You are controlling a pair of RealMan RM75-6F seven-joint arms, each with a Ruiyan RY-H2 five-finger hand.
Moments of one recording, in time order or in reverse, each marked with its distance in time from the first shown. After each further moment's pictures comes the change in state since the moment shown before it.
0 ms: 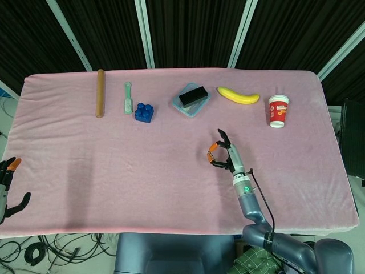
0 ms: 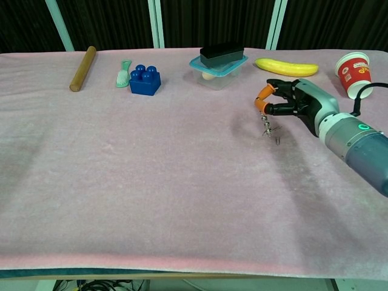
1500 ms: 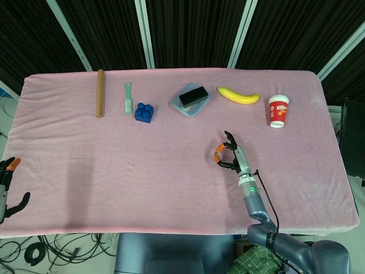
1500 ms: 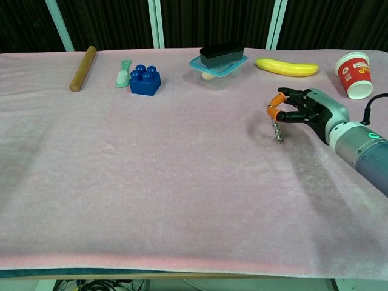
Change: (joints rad) left arm 0.003 -0.005 -0.002 0.001 -0.002 0.006 0.012; right arm -0.015 -0.020 -0.020 0.121 -0.047 -0.018 0.128
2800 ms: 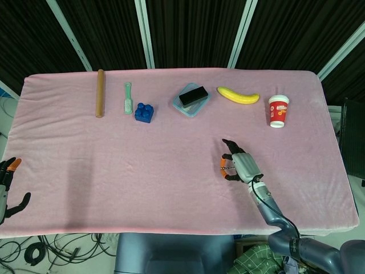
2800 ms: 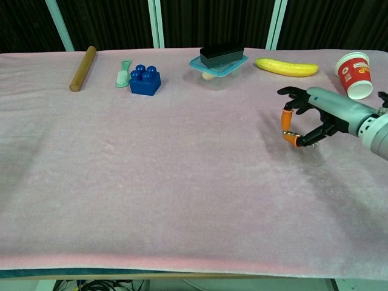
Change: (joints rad) left arm 0.000 0.004 0.003 -0.001 0.004 -0.004 -0.010; right arm -0.022 0.242 -0.160 -0.249 -0.108 0.053 -0.710
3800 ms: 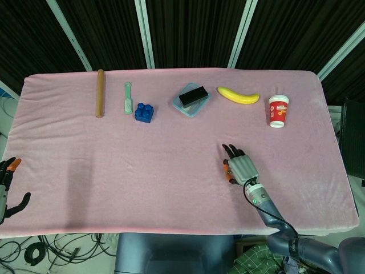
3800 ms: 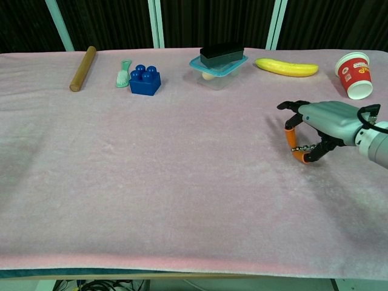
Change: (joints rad) left arm 0.000 0.000 0.000 0.001 0.001 0.001 -0.001; right arm 0.025 0.009 -0.038 -0.032 0.091 -0.042 -0.415
